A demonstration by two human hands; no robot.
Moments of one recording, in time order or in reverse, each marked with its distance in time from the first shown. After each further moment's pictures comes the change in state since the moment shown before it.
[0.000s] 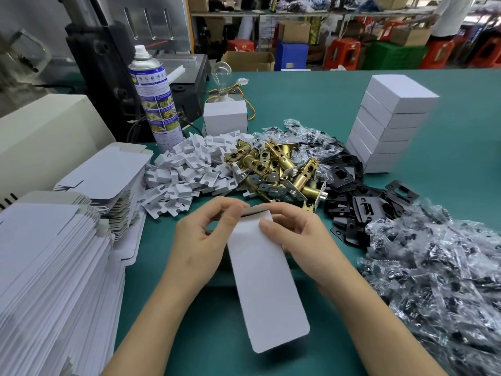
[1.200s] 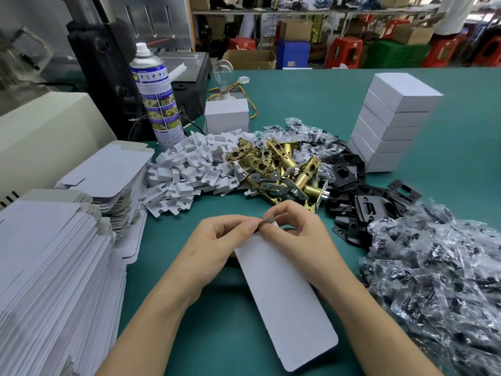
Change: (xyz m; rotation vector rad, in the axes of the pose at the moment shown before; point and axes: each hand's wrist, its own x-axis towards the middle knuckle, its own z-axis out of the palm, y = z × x) left_hand 0.000 0.001 0.004 -0.227 -0.300 -0.303; right_hand 0.006 0.014 0.005 -0.225 0.161 -0.072
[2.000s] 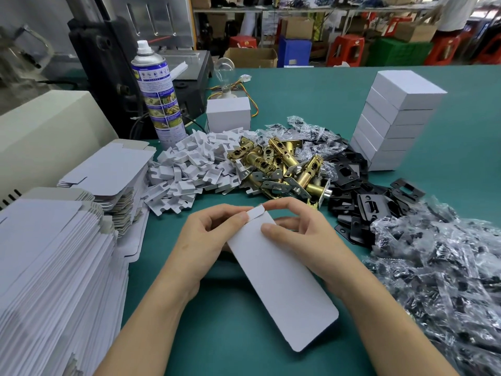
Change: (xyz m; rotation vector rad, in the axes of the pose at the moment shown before) left_hand 0.003 -0.002 -0.007 -0.065 0.152 0.045; right_hand -0.004 -0.015 -0.013 0.187 -0.184 0.148
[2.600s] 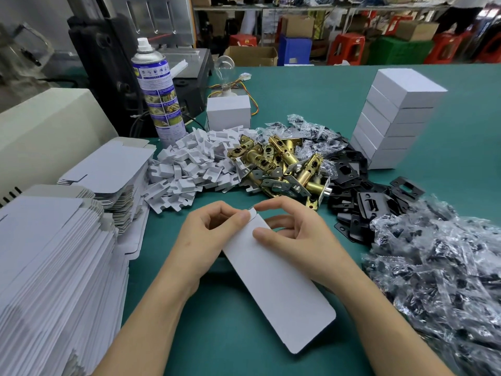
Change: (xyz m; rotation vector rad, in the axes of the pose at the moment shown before) left_hand 0.003 -0.006 -0.003 0.087 0.036 0.000; right_hand 0.003 0.009 0.007 -0.187 0.020 -0.093
